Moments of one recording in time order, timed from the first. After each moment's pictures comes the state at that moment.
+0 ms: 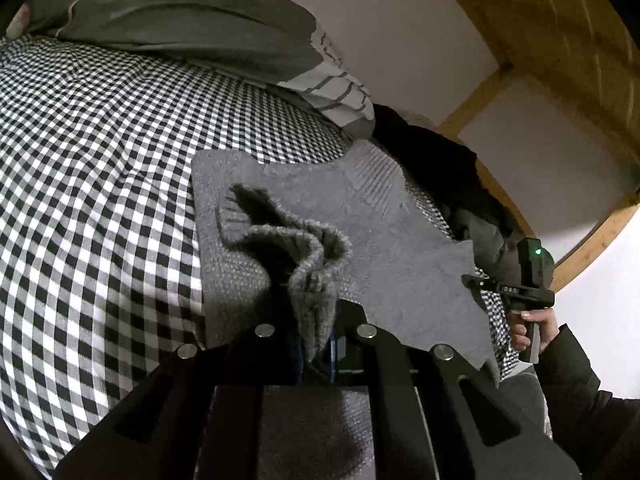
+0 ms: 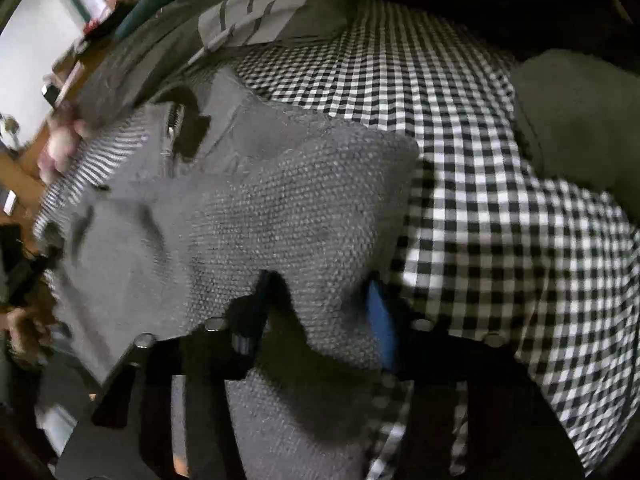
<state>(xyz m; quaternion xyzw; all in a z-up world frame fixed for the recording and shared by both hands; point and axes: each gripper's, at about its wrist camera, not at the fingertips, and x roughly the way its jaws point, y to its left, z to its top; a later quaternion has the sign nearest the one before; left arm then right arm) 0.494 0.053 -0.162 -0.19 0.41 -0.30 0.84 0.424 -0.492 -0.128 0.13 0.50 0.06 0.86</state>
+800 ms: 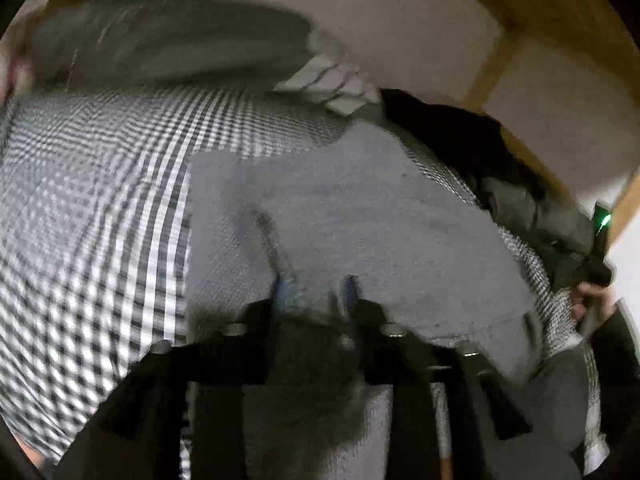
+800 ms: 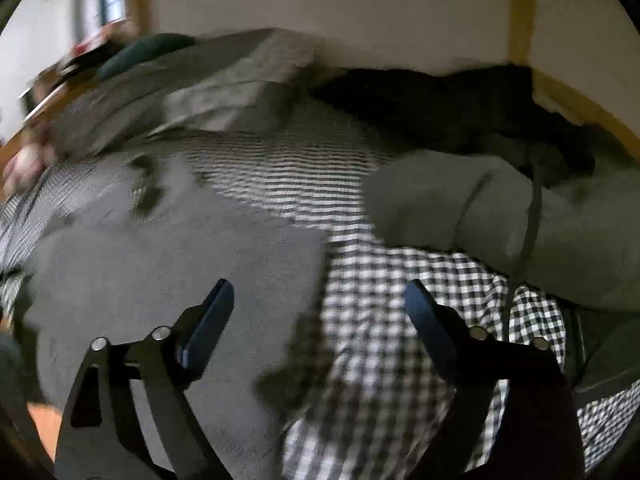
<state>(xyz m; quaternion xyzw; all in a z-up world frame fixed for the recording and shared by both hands) 0.437 0.008 -0.131 -0.07 0.38 -0.25 0.89 0.351 -0.515 -0.063 0.01 0.38 -0.01 0.92</state>
